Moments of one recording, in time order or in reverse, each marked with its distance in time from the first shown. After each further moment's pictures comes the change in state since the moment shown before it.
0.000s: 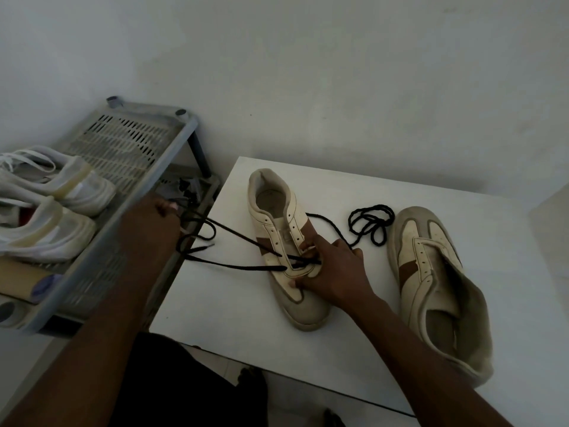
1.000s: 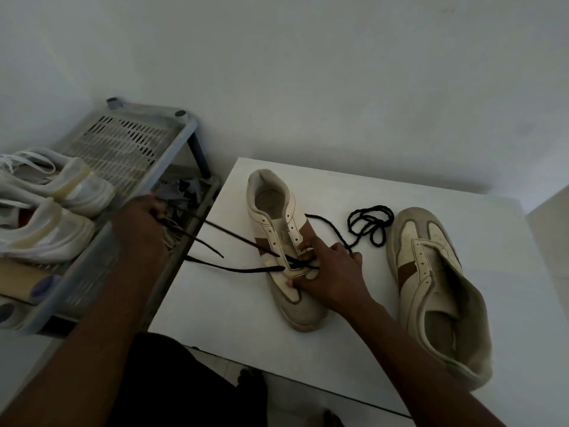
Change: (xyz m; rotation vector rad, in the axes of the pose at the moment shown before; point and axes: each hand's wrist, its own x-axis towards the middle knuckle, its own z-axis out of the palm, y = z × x) left_hand -0.005 0.027 -0.007 -0.905 0.034 -0.472; right_hand 0.000 0.001 0.006 0.009 0.024 0.023
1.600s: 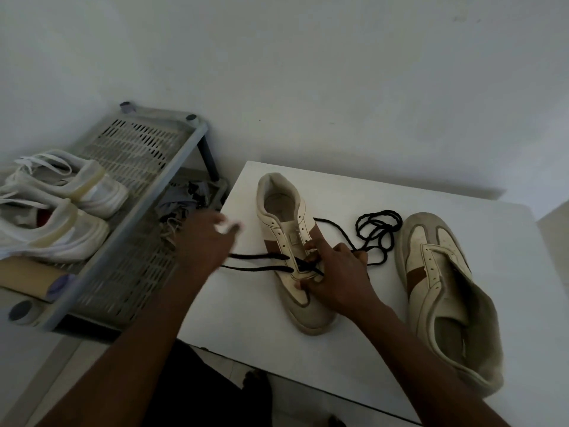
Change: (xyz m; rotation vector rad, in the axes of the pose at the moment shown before) left_hand -0.016 -0.037 0.017 0.964 -0.364 0.457; right_hand 0.000 -0.007 -0.002 -0.056 -0.004 -0.079
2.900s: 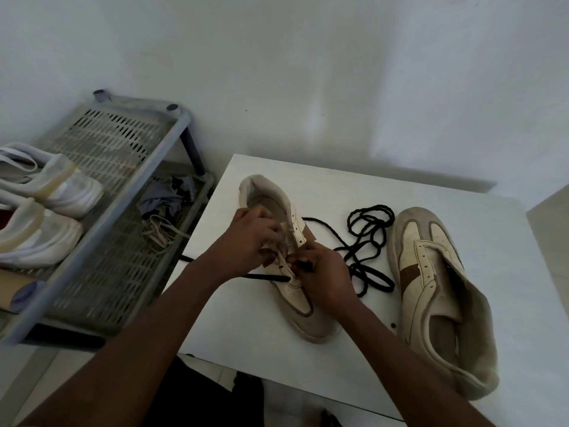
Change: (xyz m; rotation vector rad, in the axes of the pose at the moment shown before) left_hand 0.006 0.039 0.034 0.052 -0.336 0.802; right_hand 0.009 -0.008 0.013 0.346 0.047 0.041
